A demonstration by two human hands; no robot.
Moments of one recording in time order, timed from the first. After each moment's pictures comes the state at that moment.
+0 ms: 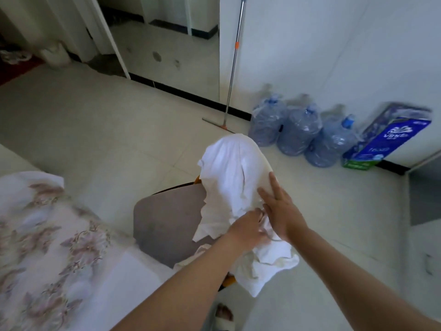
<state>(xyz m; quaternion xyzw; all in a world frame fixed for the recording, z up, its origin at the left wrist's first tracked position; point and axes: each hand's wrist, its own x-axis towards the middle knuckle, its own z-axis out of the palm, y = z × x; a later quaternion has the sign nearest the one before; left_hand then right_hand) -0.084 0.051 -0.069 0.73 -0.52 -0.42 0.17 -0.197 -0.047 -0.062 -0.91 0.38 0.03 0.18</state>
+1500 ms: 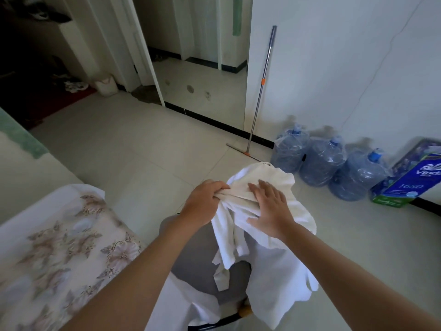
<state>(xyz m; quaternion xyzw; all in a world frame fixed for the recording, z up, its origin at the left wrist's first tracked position) 0.069 0.102 0.060 0.80 -0.47 -0.20 0.31 -0.103 -0.040 0.008 -0.94 0.30 -0.04 0.16</state>
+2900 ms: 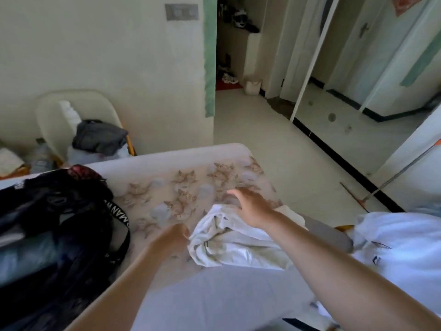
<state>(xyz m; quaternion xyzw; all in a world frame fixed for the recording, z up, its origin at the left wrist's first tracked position) 0.130 0.690 -0.006 0.92 -0.03 -0.31 0.23 0.128 0.435 0.049 -0.97 -0.06 0.08 0.20</state>
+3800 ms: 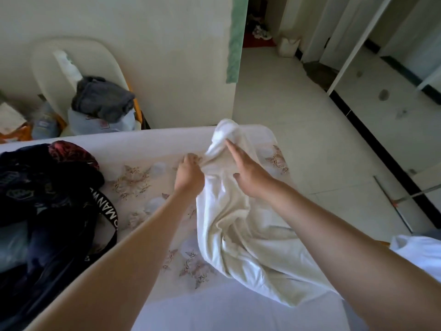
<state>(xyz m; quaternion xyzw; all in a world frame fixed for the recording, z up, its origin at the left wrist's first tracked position) 0.308 0.621 -0.008 0.90 0.13 -0.05 0.41 0.295 0.434 0.020 -0.94 -0.14 0.10 0.30</state>
